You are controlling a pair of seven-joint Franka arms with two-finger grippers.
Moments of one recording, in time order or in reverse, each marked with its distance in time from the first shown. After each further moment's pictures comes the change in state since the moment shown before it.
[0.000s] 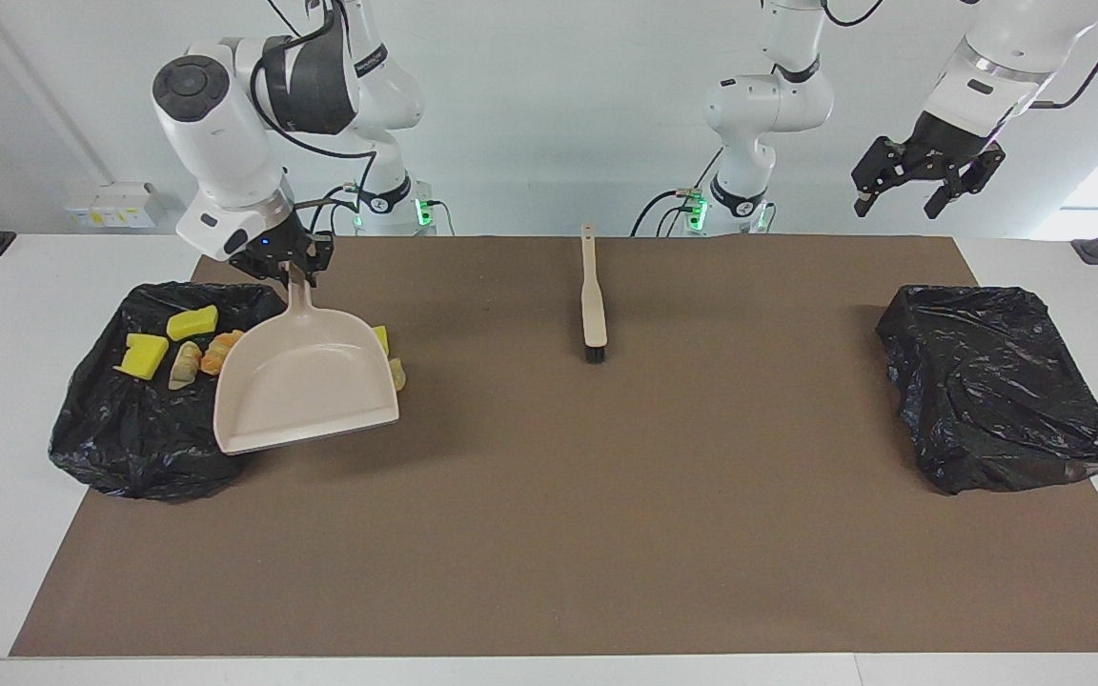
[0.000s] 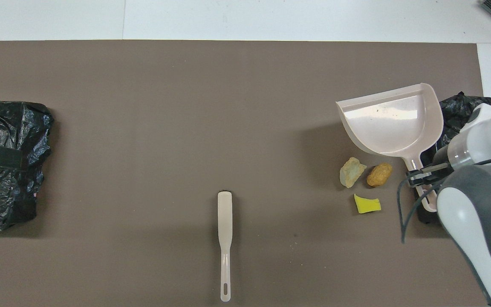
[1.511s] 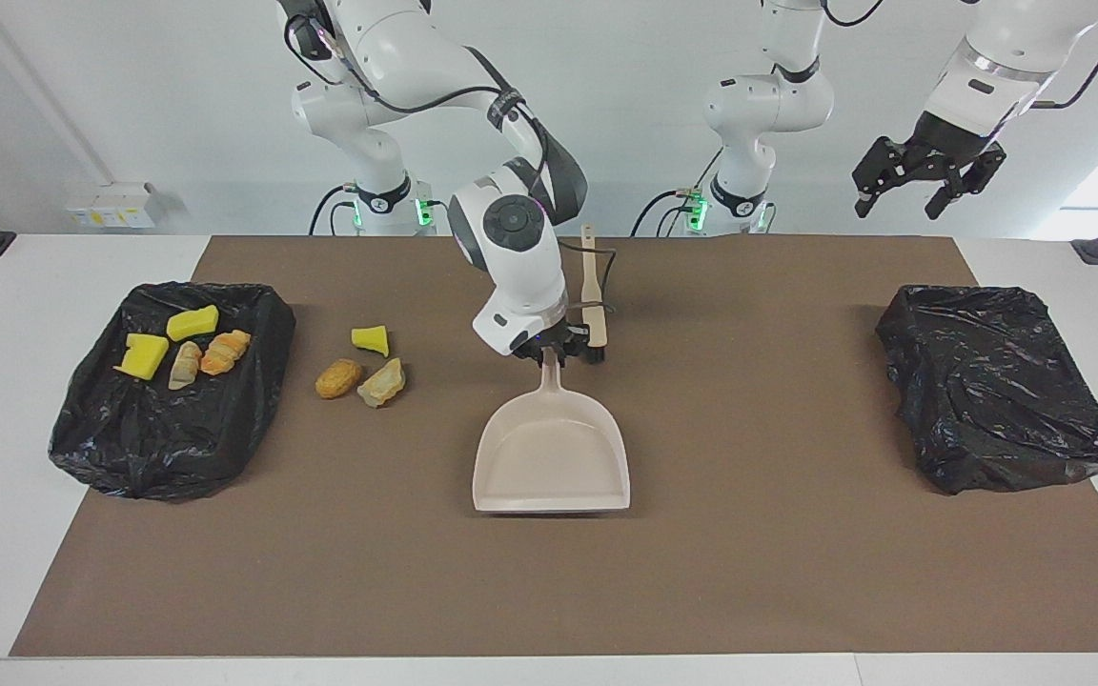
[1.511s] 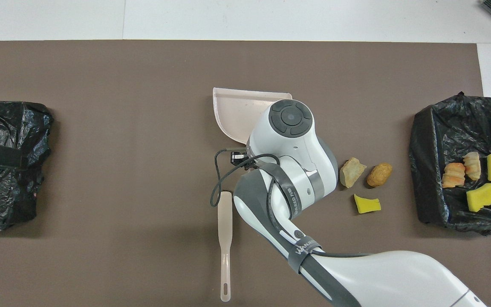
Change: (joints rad) left arm 0.000 0.000 0.000 0.000 0.000 0.006 0.000; right arm 0.494 0.522 -0.001 0.271 0.099 0.386 0.642
